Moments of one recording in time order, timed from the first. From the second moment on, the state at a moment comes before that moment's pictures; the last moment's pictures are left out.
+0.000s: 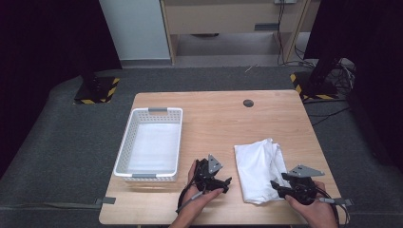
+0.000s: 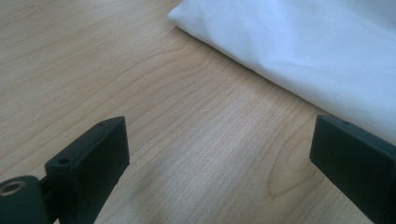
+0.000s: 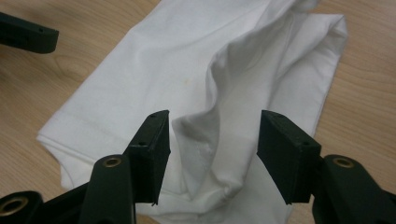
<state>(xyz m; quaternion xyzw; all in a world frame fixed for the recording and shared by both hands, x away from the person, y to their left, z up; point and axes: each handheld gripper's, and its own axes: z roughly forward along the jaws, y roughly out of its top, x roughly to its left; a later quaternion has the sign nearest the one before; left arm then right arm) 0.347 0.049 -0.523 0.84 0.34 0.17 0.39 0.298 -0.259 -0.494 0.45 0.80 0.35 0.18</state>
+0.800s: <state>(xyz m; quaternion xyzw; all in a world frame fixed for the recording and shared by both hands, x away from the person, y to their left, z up) 0.339 0.037 -0.522 0.85 0.32 0.16 0.39 0.351 -0.240 -0.494 0.47 0.80 0.32 0.18</state>
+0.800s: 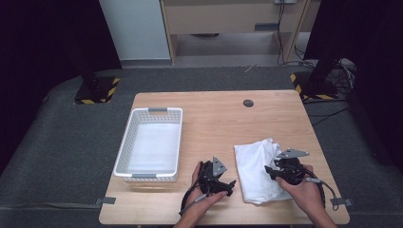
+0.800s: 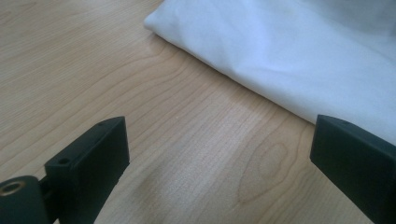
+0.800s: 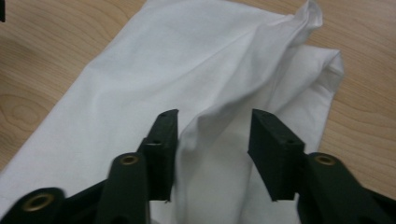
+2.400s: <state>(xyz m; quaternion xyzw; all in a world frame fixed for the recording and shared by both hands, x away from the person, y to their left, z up) 0.344 0.045 -0.522 0.84 0.34 0.16 0.38 0.307 -0.295 -0.503 0.49 0.79 0.31 0.17</state>
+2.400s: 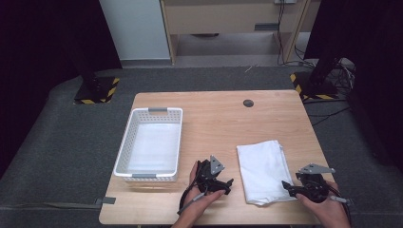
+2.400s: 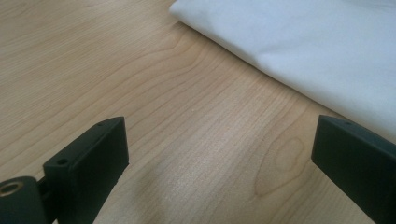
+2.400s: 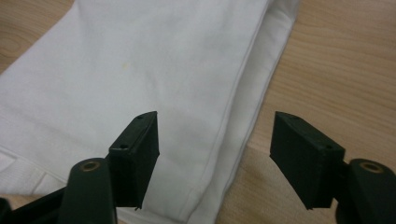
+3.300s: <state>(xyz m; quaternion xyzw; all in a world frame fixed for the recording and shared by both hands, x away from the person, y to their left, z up) 0.351 0.063 -0.520 0.83 0.37 0.16 0.39 0.347 -0.244 -0.511 0.40 0.84 0.33 0.18</state>
